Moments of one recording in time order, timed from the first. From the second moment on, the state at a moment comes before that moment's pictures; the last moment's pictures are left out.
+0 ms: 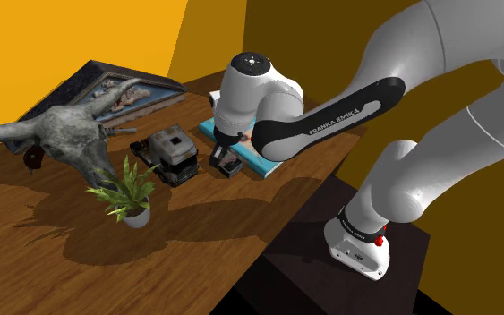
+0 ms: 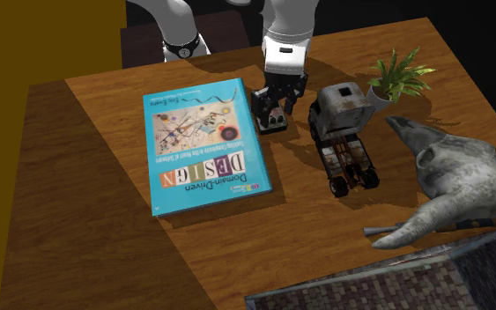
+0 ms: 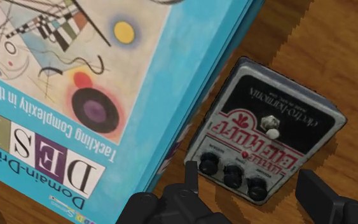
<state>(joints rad) 0.15 -0.30 0.35 -2.59 -0.18 2.52 0.22</state>
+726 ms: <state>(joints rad) 0.16 -0.33 0.34 -2.57 -0.15 2.46 0.19</state>
